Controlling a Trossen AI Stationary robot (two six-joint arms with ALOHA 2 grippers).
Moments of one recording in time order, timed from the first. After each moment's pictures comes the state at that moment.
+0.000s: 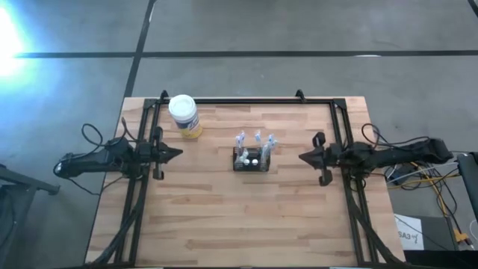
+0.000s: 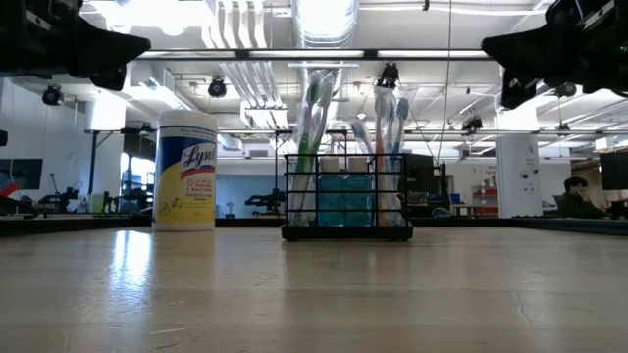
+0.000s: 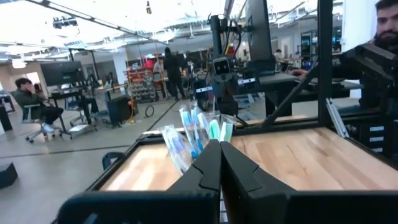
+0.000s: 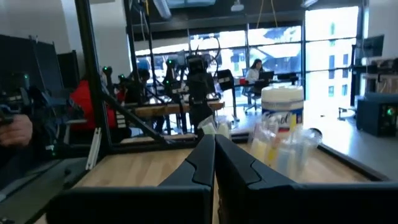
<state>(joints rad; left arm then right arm) 0.02 0.00 0.14 -0.03 -0.04 0.14 0.07 0.42 0.01 0.60 0.08 0.10</state>
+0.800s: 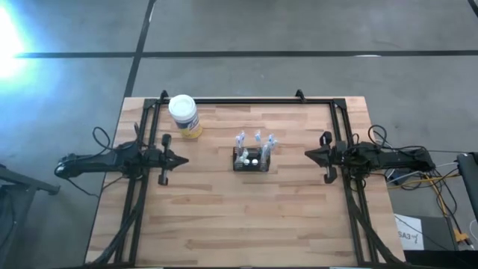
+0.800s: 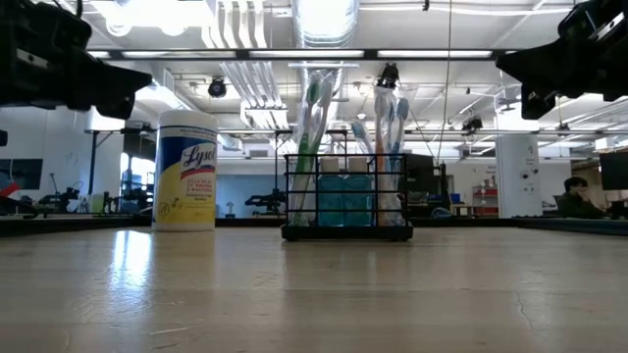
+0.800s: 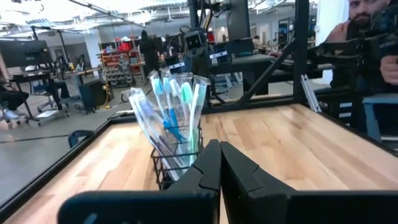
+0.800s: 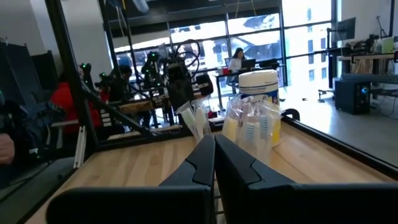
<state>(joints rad) 0.03 0.00 0.01 0.03 0.05 0.10 0.07 0.00 0.01 0.14 0.16 0.16</state>
